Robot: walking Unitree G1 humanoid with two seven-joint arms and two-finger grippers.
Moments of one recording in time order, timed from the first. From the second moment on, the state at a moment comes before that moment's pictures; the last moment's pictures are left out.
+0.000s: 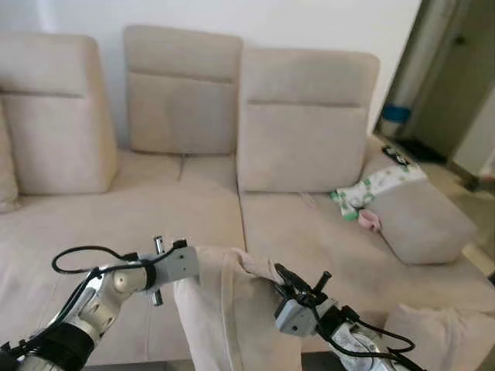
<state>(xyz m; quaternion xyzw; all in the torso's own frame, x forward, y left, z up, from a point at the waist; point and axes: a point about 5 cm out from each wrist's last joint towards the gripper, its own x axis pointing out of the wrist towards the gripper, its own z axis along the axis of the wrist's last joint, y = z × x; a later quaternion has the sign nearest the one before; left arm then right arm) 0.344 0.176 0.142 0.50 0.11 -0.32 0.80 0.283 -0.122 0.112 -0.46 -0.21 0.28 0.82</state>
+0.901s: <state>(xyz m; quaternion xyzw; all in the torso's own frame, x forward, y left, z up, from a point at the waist) 0.344 0.173 0.138 0.49 0.11 -0.32 0.80 0.284 -0.118 0.119 -0.43 -0.21 0.27 0.83</state>
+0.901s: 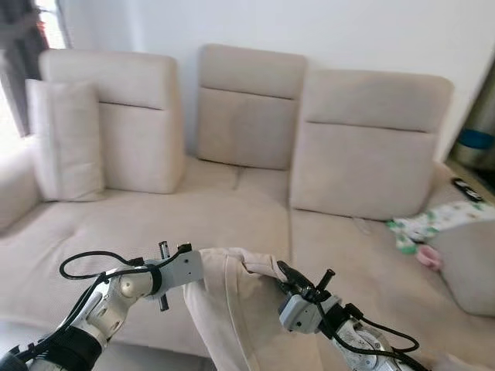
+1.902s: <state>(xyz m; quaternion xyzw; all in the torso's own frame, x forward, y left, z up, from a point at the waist) 0.346 0.169 0.138 0.49 0.11 -0.33 0.80 0.284 -0.122 0.122 -0.42 -0.21 0.26 0.84</state>
